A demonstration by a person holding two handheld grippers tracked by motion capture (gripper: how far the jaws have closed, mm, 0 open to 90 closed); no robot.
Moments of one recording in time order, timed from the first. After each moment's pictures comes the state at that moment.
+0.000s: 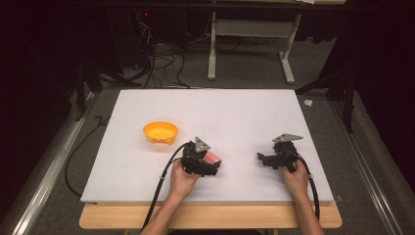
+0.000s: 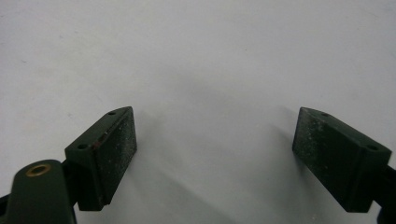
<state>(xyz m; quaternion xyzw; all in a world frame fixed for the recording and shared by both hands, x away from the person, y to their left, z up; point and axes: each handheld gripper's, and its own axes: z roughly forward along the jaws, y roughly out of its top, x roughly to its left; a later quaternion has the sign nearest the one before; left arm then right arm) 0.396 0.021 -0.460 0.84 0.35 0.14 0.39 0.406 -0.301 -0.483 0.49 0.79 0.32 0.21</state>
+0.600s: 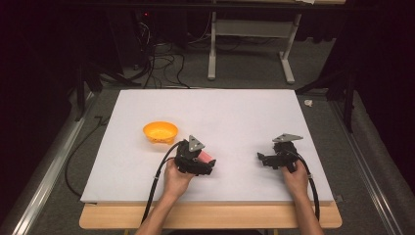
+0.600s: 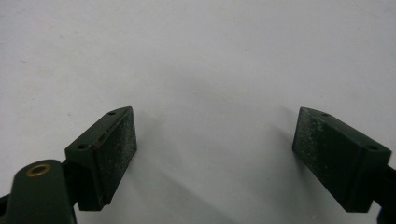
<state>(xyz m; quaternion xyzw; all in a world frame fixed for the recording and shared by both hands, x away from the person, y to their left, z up) 0.391 0.039 -0.443 0.84 0.35 0.15 0.39 0.406 -0.301 -0.483 0.49 0.79 0.32 0.21</state>
